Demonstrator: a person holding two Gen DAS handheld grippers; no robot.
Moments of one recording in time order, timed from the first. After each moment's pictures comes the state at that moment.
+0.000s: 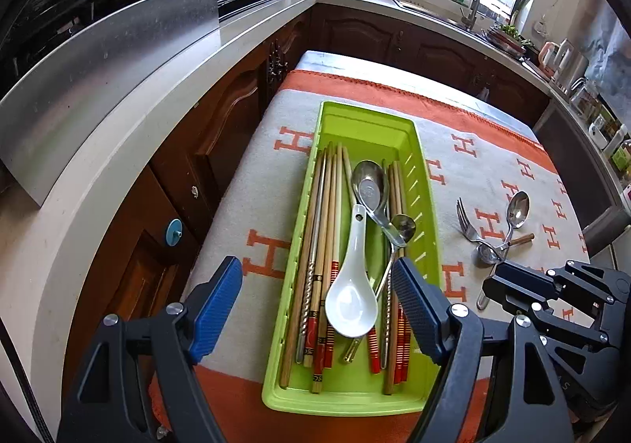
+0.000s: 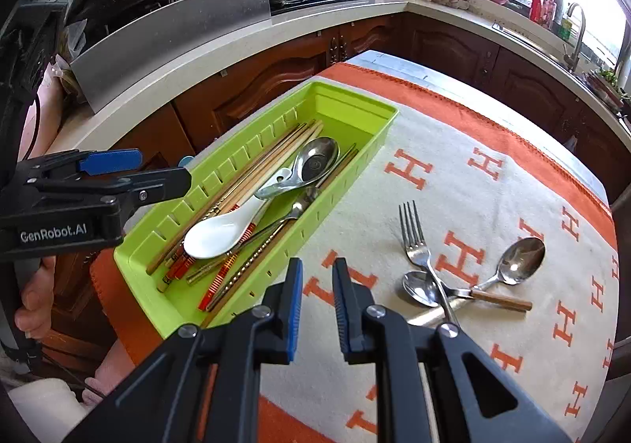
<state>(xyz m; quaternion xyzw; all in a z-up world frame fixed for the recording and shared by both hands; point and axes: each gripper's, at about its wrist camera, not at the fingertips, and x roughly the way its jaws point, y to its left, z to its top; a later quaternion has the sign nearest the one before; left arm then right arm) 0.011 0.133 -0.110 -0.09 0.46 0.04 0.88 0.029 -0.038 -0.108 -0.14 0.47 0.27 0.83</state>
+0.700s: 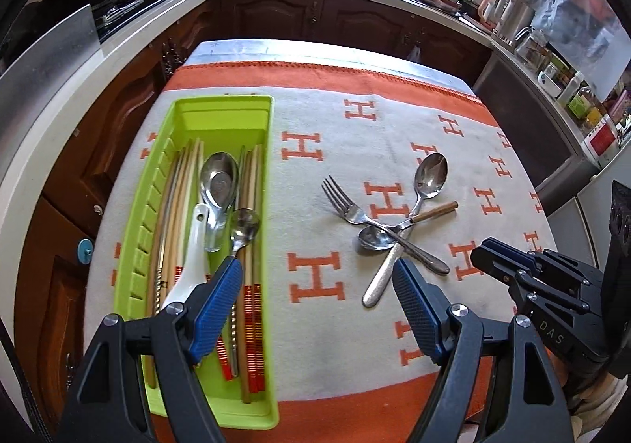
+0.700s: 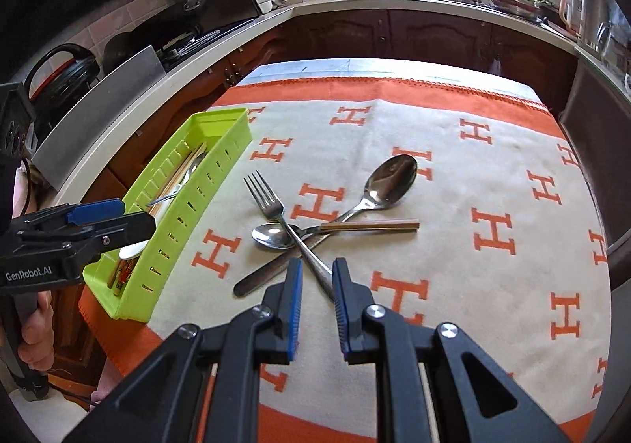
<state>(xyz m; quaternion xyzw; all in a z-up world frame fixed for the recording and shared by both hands) 0.041 0.021 -0.106 -0.06 0.50 -0.07 0.86 0.037 -0.180 -0.110 0.00 0.48 0.18 0.86</state>
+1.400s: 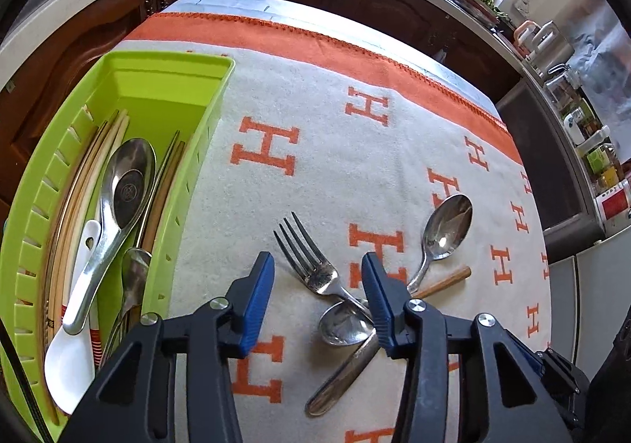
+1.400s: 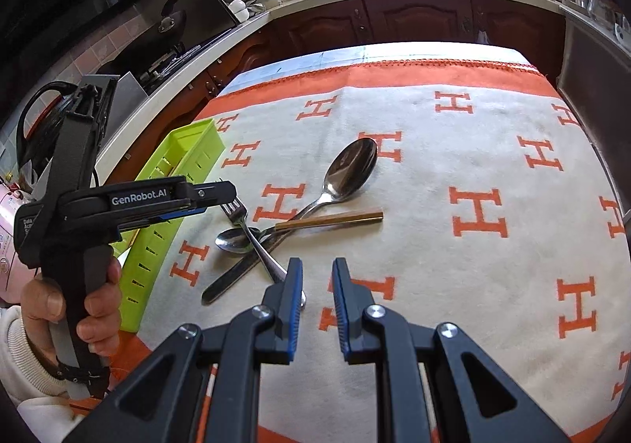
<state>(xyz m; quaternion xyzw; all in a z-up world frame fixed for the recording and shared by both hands) 0.128 -0.009 -0.173 -0.16 0.53 -0.04 0.83 0.054 -0.222 -0.133 0.07 0.48 0.18 0.85</state>
